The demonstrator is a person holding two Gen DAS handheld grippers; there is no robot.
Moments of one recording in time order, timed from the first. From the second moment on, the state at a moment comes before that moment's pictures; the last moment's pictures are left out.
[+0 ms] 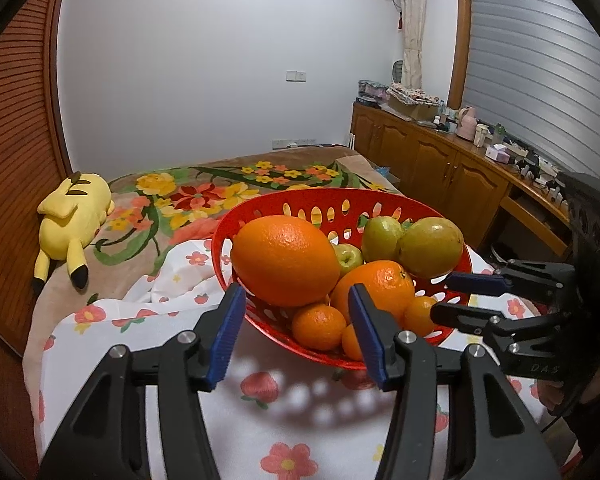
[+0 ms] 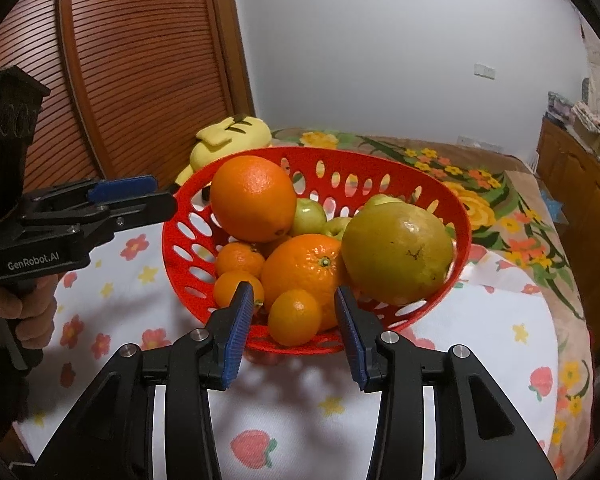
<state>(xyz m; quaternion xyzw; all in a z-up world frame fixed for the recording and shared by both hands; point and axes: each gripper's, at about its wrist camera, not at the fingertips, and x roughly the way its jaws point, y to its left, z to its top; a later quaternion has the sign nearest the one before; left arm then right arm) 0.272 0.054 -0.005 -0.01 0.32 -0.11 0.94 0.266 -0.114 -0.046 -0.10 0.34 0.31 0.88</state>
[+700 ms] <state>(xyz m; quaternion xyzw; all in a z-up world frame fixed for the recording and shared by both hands) 0.193 0.037 0.014 0.01 0.28 -0.09 0.96 0.195 -0.142 -0.031 -0.07 0.28 0.25 0.92</state>
